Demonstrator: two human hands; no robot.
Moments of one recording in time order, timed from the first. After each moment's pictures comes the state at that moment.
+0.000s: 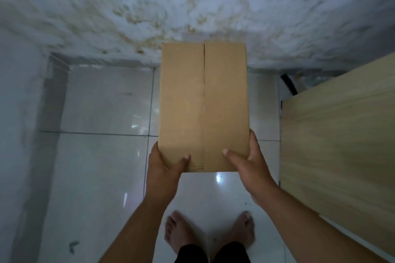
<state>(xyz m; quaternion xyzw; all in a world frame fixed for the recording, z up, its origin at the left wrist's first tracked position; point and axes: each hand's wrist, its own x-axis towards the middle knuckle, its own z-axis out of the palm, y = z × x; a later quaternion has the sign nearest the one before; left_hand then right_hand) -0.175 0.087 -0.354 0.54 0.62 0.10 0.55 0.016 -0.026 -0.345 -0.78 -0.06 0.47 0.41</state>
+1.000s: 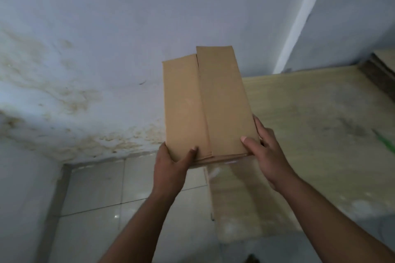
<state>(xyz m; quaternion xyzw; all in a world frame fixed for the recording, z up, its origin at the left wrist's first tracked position) 0.030 -0.149 0.141 0.68 0.47 0.19 0.54 0.204 -0.319 0.173 -0.76 -0.19 0.21 0.58</state>
